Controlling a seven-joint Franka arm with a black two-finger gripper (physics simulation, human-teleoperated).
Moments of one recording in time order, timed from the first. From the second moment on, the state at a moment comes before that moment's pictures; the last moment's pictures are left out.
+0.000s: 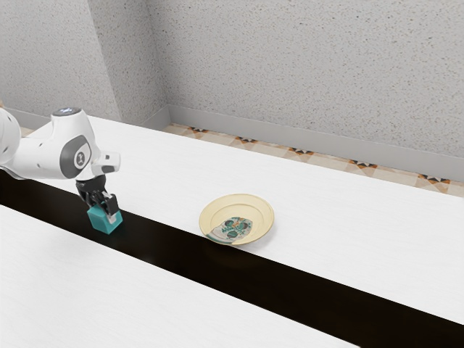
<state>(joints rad) 0.44 0.44 -0.06 -1.92 0.05 2.36 0.47</state>
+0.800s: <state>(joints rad) -0.02 0.40 -0.03 -1.73 -0.03 2.30 0.43</state>
